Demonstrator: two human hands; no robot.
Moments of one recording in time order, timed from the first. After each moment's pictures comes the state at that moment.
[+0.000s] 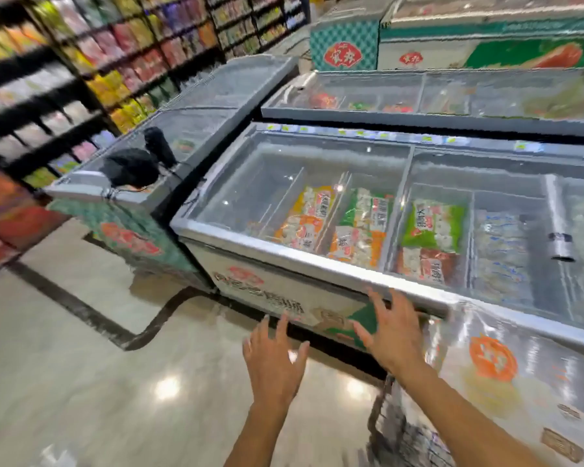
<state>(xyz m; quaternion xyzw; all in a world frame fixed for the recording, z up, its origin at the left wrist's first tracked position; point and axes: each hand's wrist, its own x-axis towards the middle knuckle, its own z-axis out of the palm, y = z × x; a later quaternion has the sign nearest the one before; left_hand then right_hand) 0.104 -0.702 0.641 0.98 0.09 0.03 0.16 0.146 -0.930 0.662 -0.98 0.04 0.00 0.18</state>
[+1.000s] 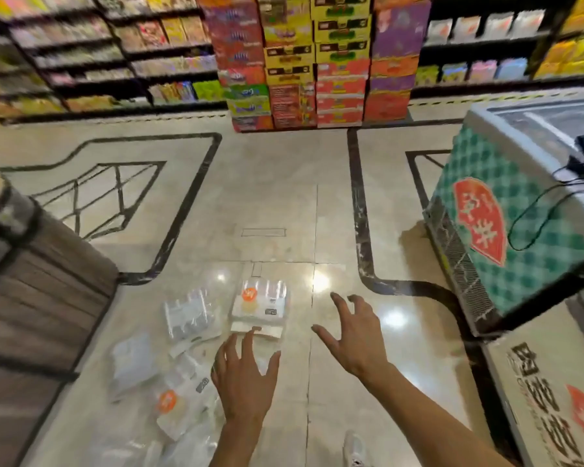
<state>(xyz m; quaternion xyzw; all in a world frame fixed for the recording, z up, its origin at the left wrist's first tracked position) -0.118 -0.090 0.586 0.70 0.69 0.15 0.11 0.105 -0.111 0.623 -0.80 -0.56 0.16 0.17</state>
